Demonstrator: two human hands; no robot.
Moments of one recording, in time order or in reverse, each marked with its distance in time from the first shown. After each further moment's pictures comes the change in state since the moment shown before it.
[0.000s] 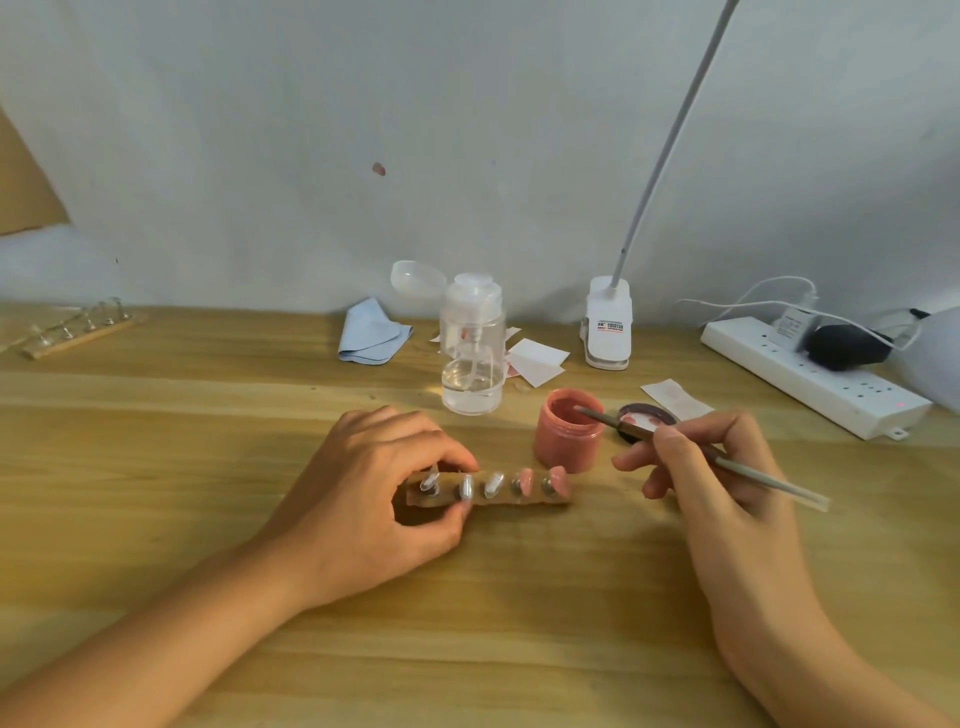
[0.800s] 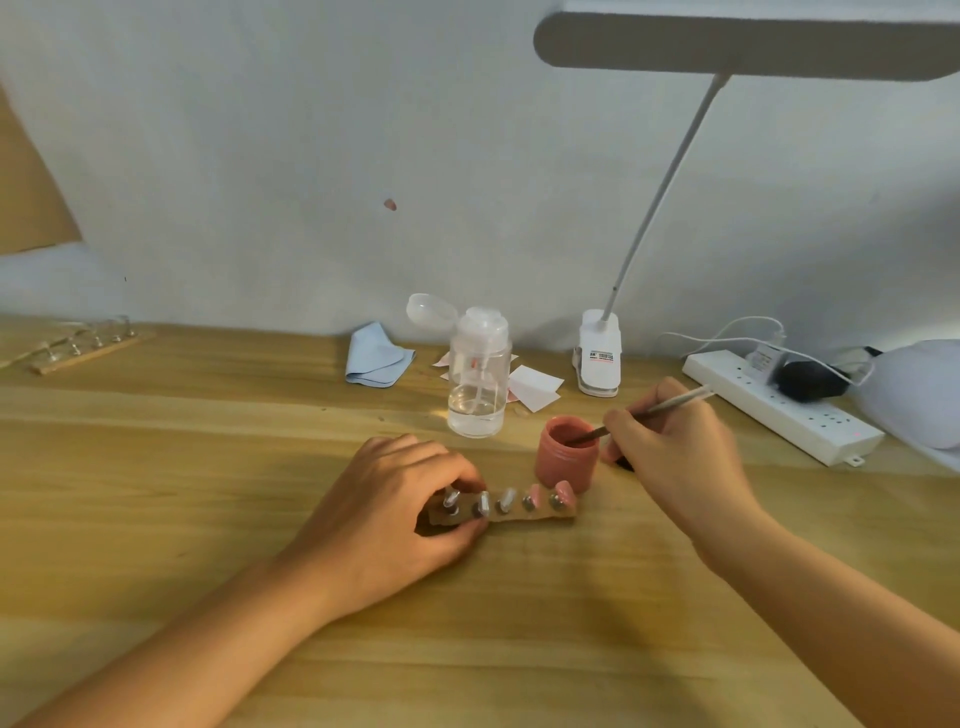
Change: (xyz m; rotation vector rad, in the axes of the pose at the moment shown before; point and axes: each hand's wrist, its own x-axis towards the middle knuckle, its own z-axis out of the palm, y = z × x) left_hand 0.001 -0.003 0.000 -0.005 0.000 0.026; right_hand 0.044 -0.030 0.023 -0.691 -0.085 0.084
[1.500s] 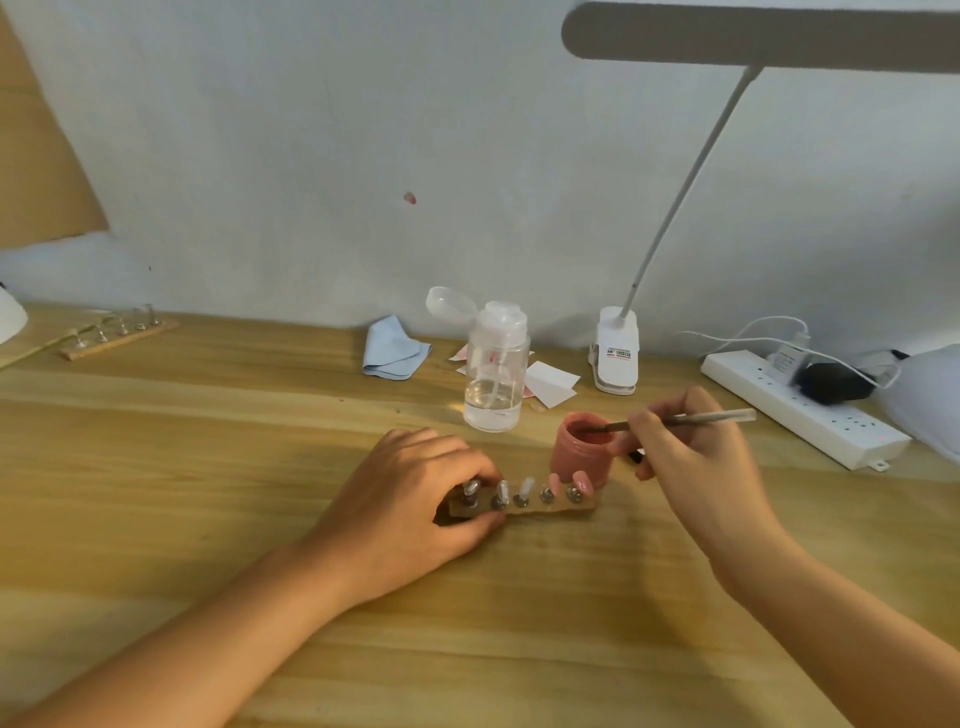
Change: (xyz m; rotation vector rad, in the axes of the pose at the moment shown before) left_hand 0.001 0.000 0.000 0.029 0.015 0.043; right_hand -0.012 0.008 0.006 0.285 -0.021 -0.005
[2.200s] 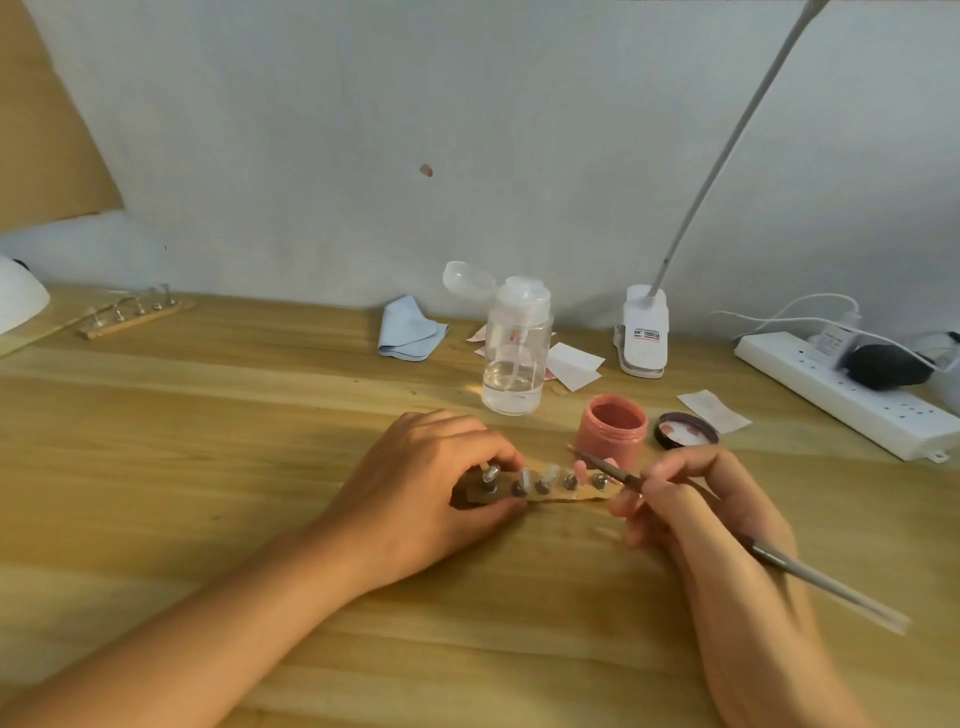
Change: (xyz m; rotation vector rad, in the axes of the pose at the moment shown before) left_hand 0.000 -0.004 0.003 -0.053 -0.003 -0.040; right_hand -0.057 0.004 0.014 0.498 -0.085 0.065
